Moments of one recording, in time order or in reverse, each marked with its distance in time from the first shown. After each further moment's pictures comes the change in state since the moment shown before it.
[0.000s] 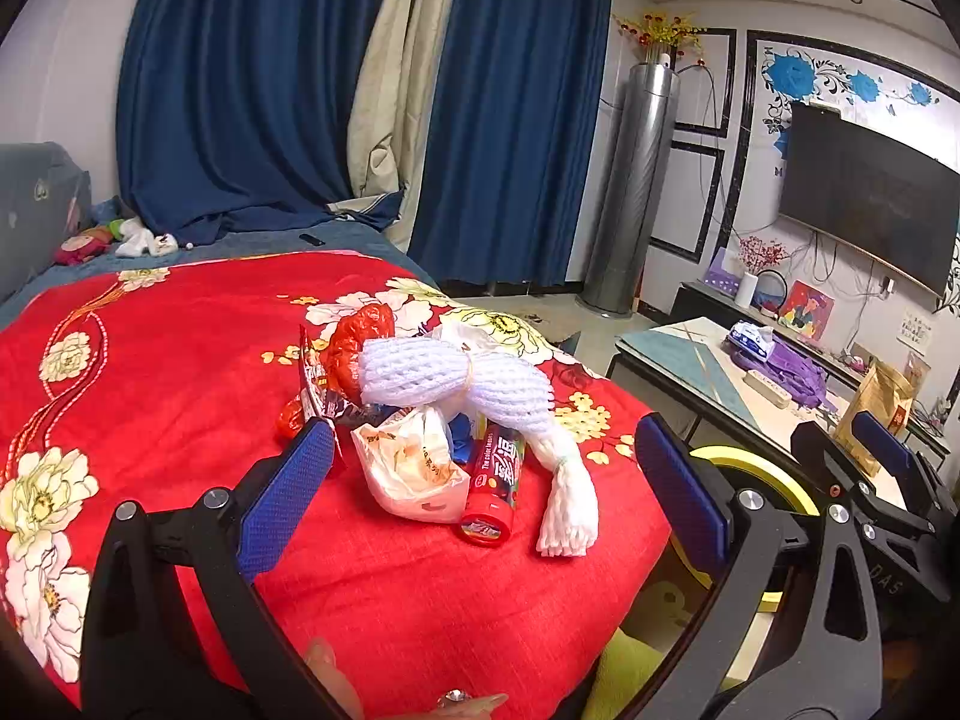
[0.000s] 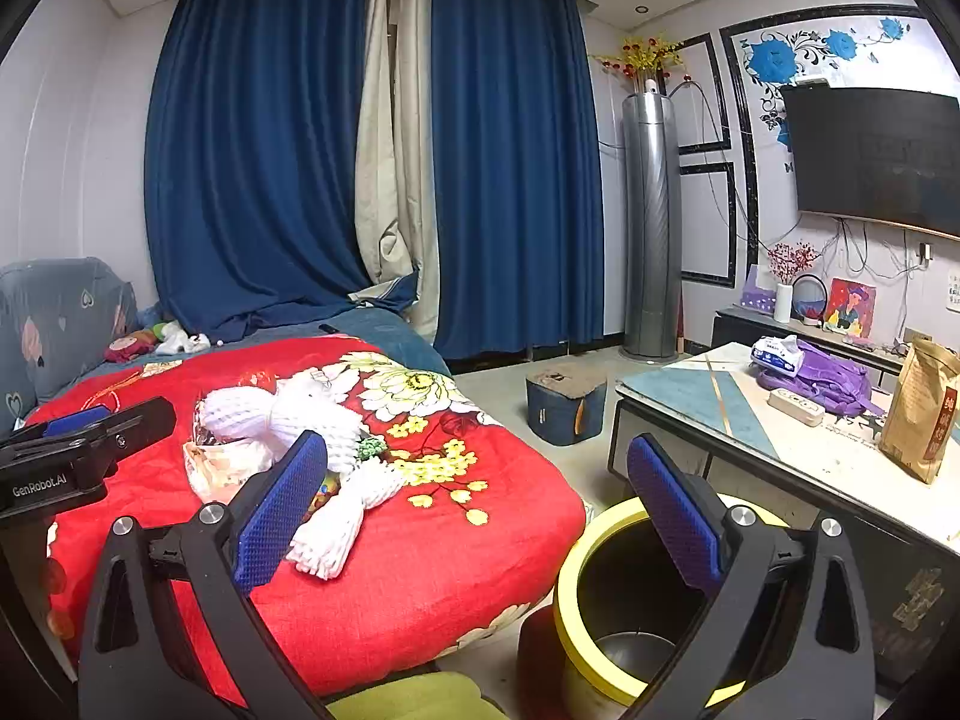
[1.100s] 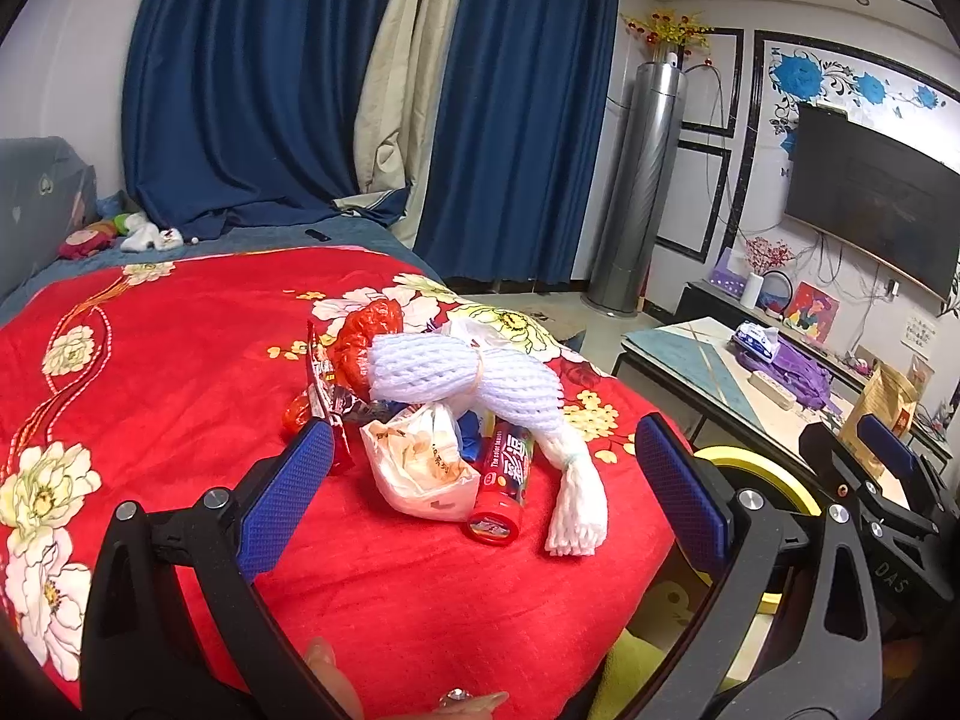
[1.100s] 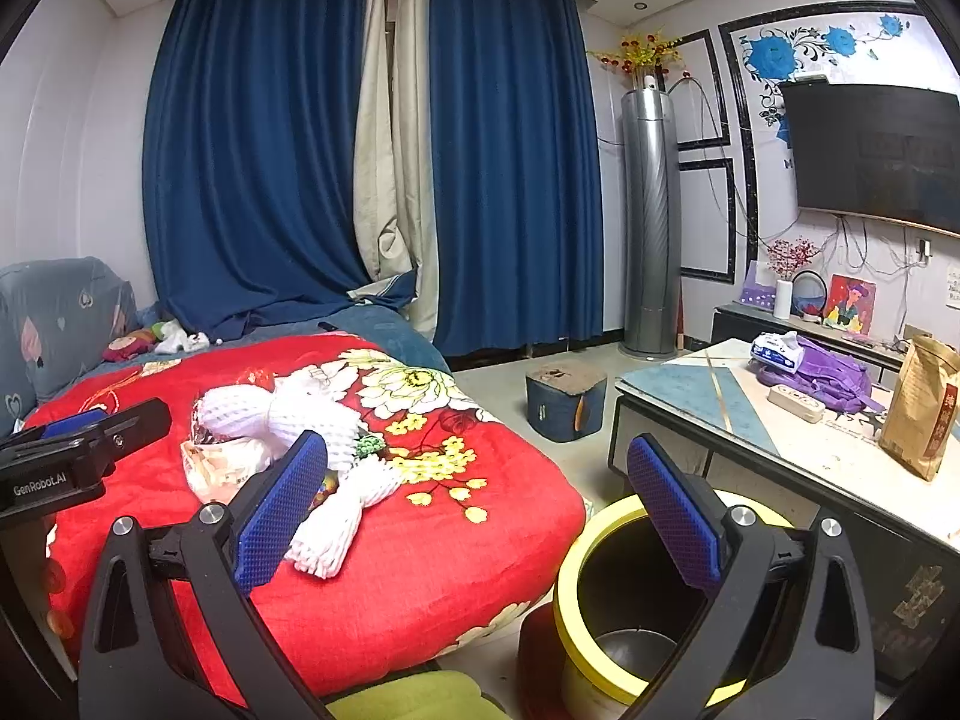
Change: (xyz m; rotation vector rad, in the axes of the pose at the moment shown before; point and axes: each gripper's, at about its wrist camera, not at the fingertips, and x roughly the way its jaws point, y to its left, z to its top) left arm 0.008 0.004 -0.004 -0.020 0.010 0.007; right arm -0.002 -0.006 -0.003 -0.003 0.003 0.004
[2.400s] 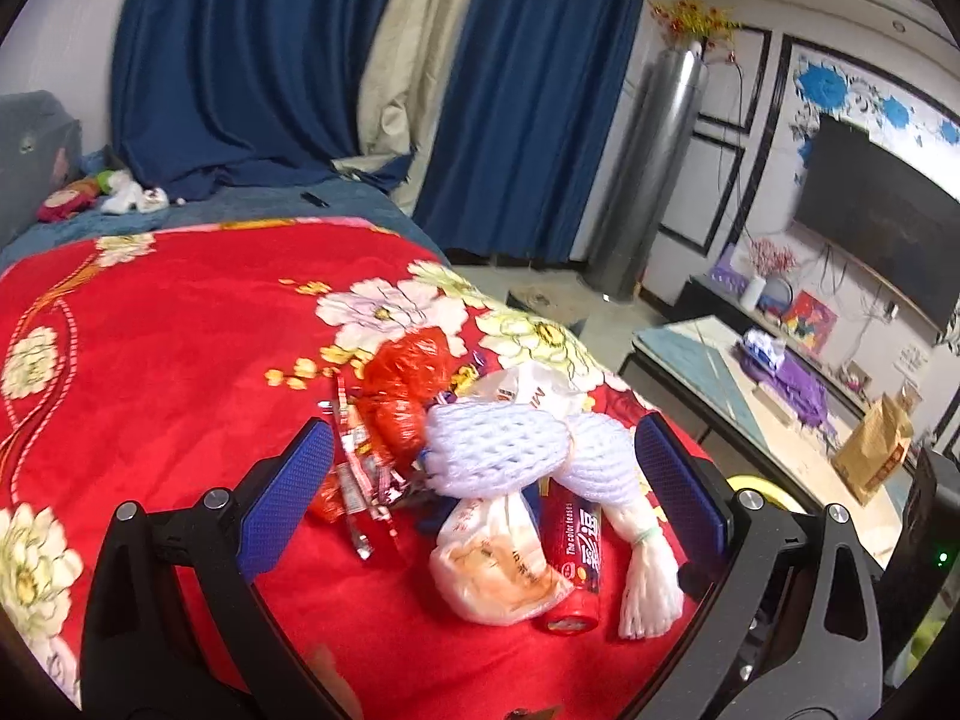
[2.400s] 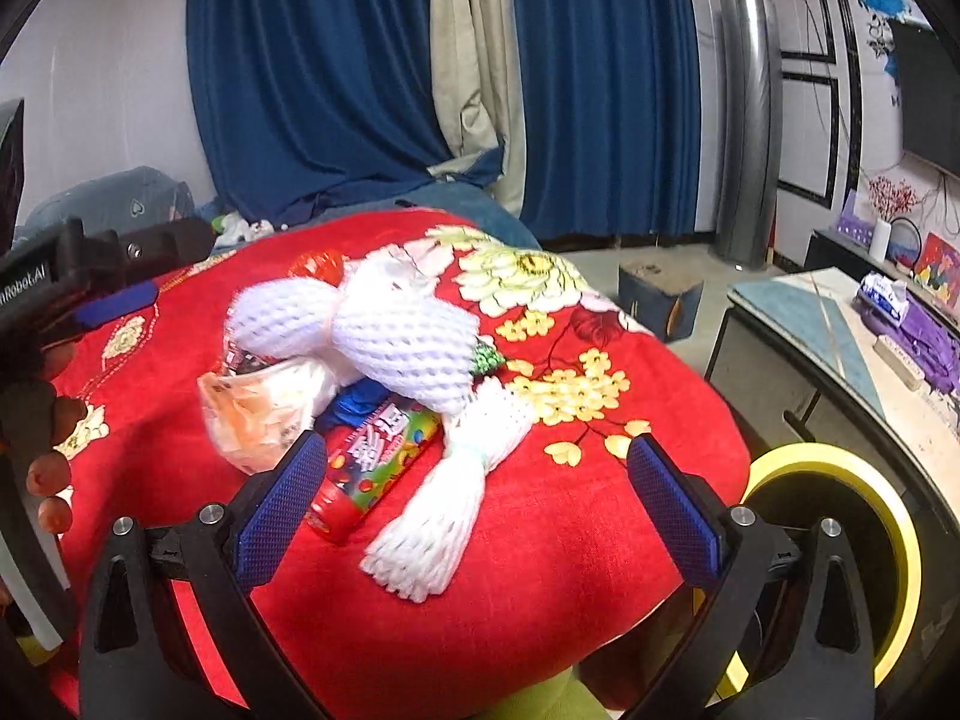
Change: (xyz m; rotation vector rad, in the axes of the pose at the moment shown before) left arm 0.074 0.056 0.052 -0.057 0.119 -0.044; right arm 0.117 0.064 -0.018 -0.055 0.331 0.194
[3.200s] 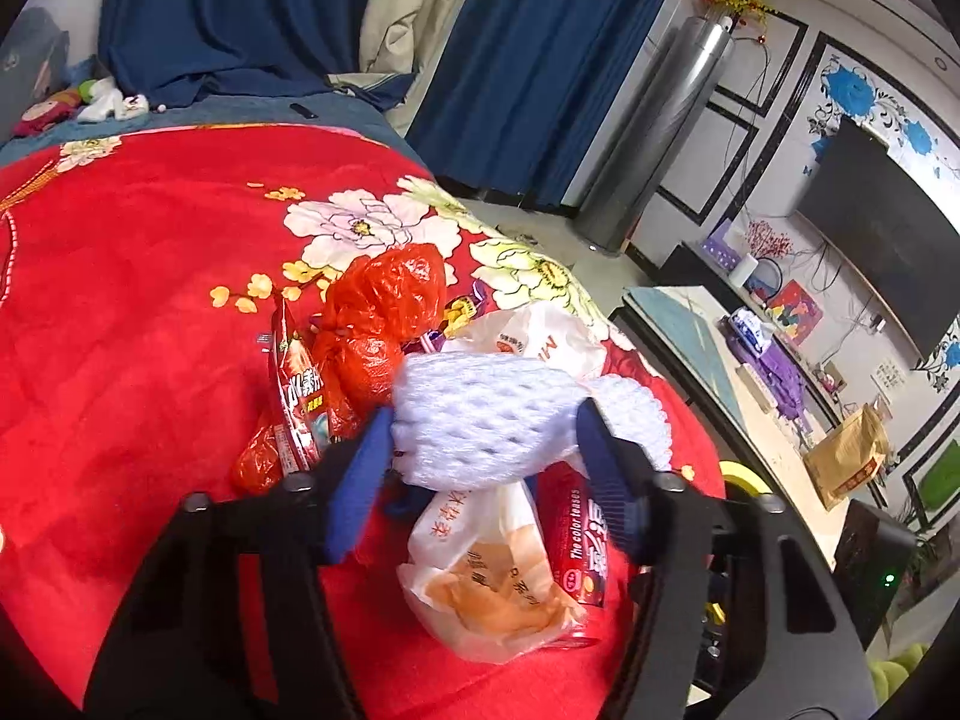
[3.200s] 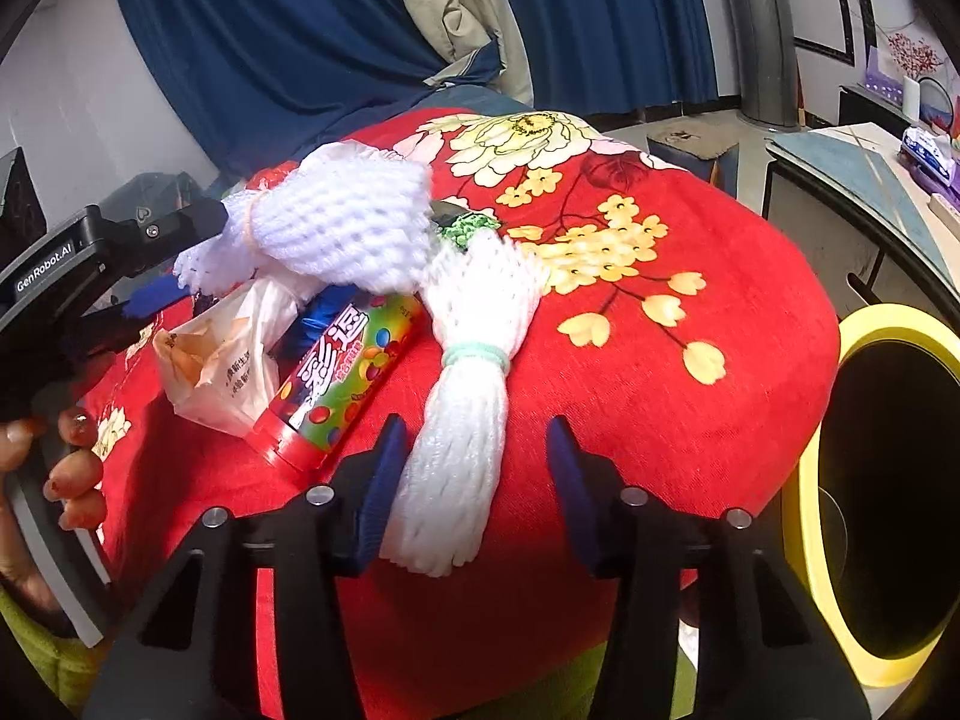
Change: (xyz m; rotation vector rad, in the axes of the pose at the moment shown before) left arm 0.048 0.019 -0.010 -0.126 0.145 -0.076; right arm 0.048 -0.030 -0.024 0.190 0.243 0.153
